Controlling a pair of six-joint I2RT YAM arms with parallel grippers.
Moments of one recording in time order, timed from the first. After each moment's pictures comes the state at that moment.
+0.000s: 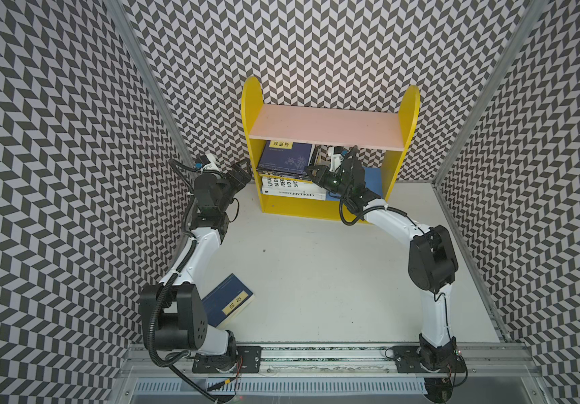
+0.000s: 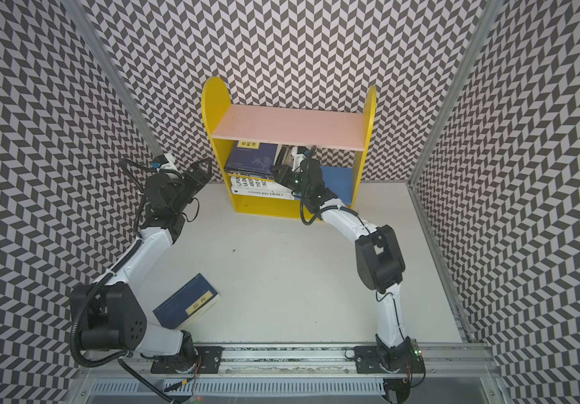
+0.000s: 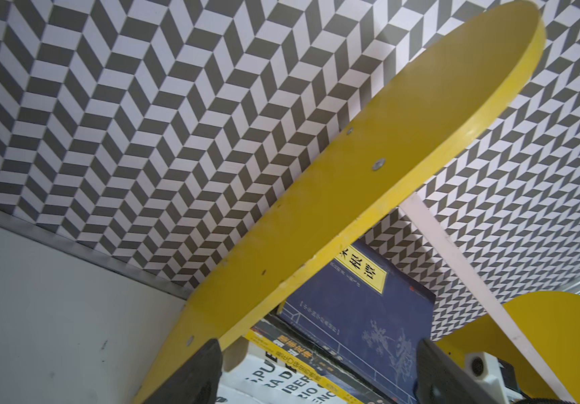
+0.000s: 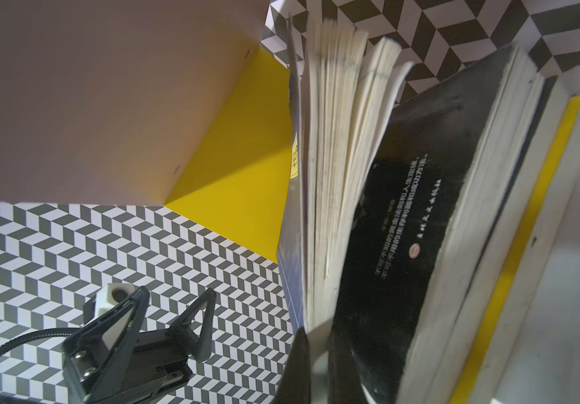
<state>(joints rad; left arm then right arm) 0.01 1.47 1.15 0.32 0.24 -0.76 0.50 2.08 1.77 0.24 -0.37 0.88</state>
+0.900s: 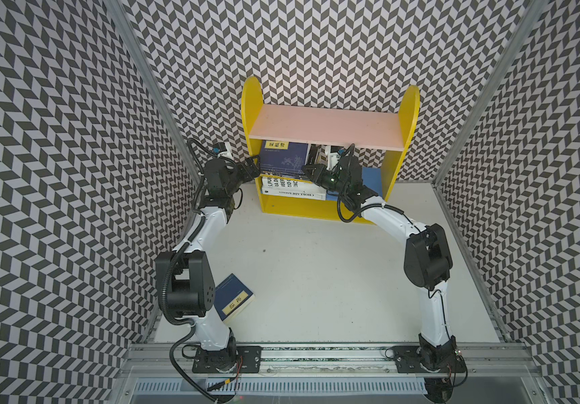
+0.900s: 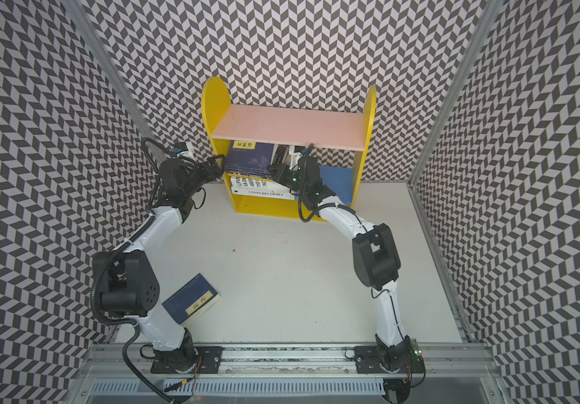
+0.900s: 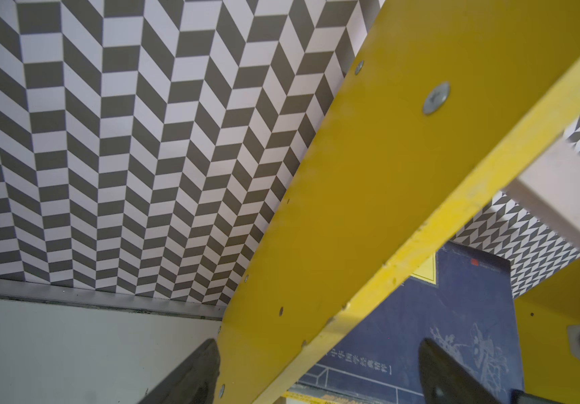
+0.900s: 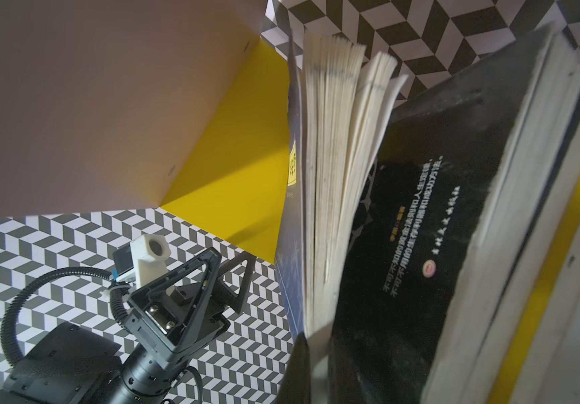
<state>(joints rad) -0.02 1.73 1.41 0.22 0.30 -0.48 0.50 2.13 1.86 0.20 -0.40 0.88</state>
